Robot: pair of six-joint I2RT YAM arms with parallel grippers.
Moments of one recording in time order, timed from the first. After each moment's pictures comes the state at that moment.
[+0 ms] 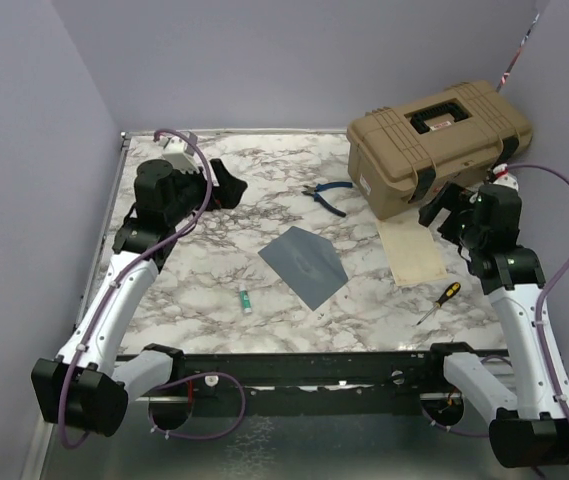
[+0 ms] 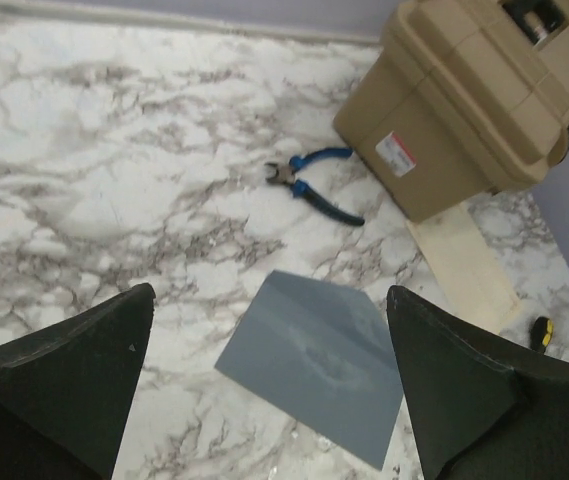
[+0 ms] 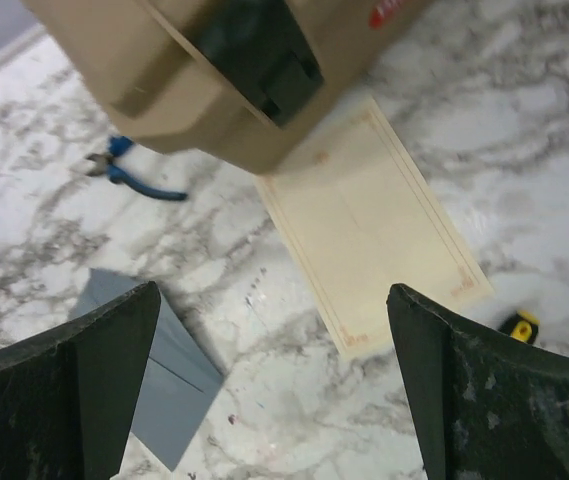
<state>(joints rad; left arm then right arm) -0.22 1.09 1.06 -0.17 0.29 -0.37 0.03 0.87 1.03 -0.62 0.08 0.44</state>
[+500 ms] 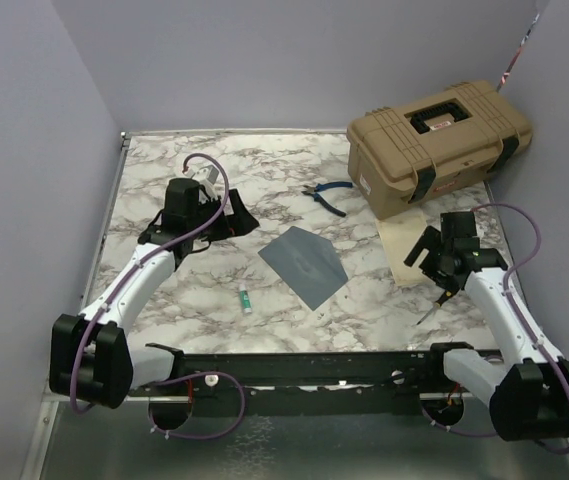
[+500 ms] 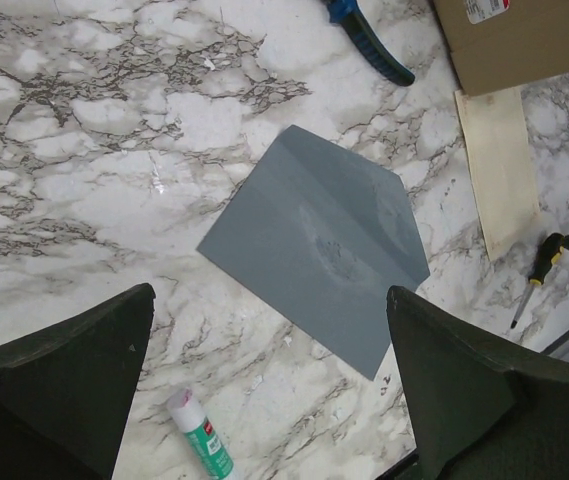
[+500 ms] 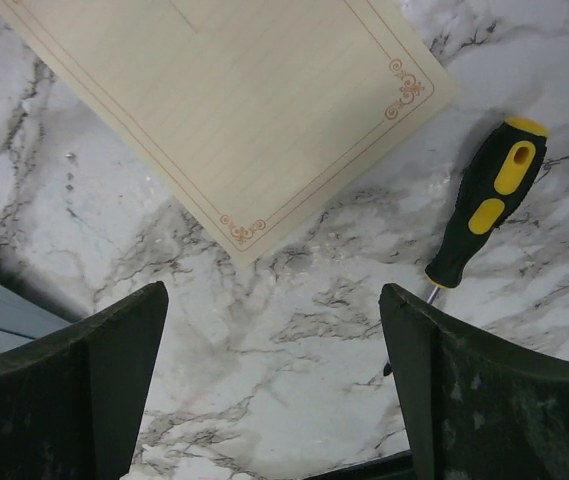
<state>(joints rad) -0.24 1.23 0.86 -0.22 0.36 -0.46 0.03 0.99 0.73 -0.73 0.13 0.62</state>
